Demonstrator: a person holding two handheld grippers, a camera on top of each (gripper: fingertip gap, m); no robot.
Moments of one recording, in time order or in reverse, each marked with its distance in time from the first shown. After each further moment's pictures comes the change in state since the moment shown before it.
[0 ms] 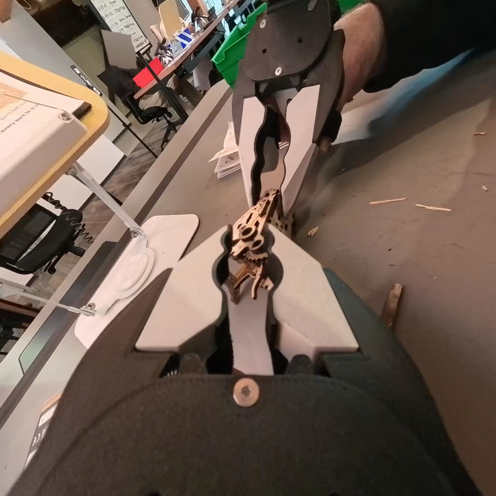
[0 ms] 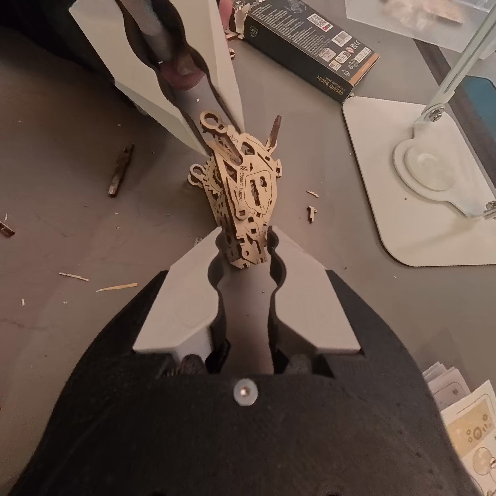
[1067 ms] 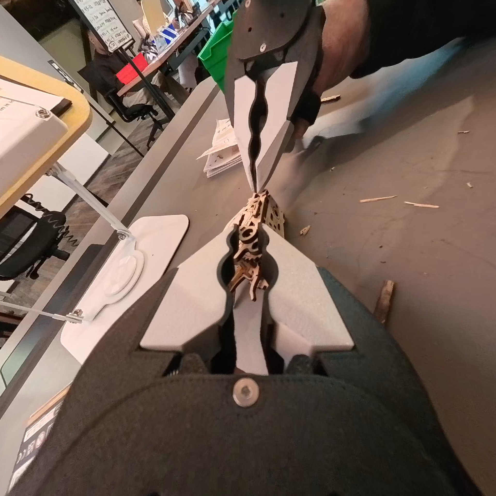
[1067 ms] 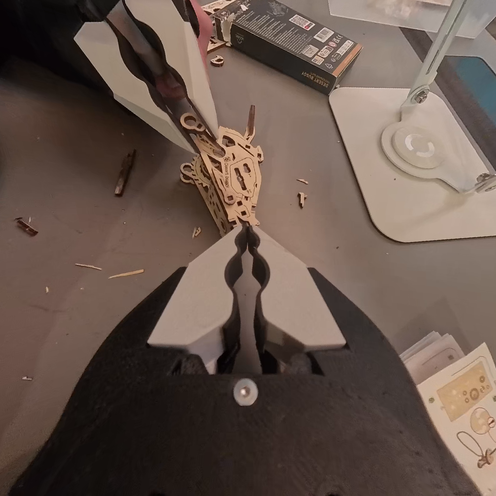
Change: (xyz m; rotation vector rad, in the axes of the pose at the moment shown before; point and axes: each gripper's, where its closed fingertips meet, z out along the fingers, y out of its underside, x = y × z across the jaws) left arm 0.006 0.001 0.003 -0.006 0.050 -0.003; right arm 0.007 0.004 -0.019 0.016 -0.006 0.080
